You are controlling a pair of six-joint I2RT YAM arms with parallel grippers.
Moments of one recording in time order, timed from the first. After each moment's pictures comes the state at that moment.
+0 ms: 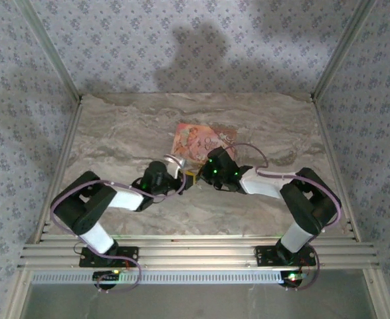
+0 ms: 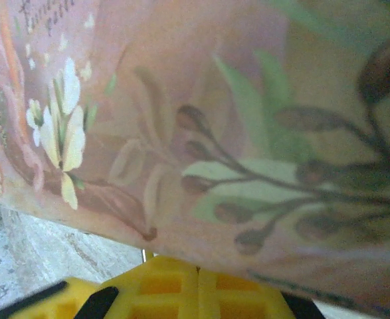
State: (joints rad) left arm -0.68 1.61 0.45 0.77 0.33 -0.42; right arm 0.73 1.63 0.80 0.05 -0.09 1.18
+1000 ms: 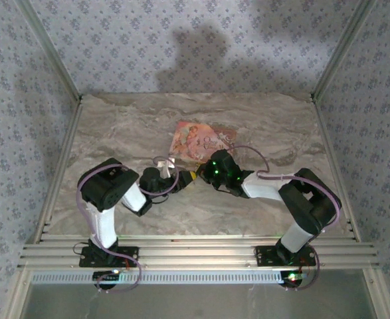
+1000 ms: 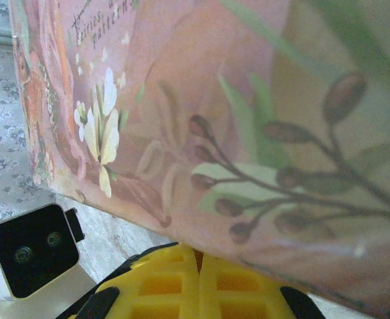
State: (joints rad) left arm -0.64 1.92 0.40 1.27 0.45 -1.14; right arm 0.72 1.63 0.72 0.27 -0.12 1.25
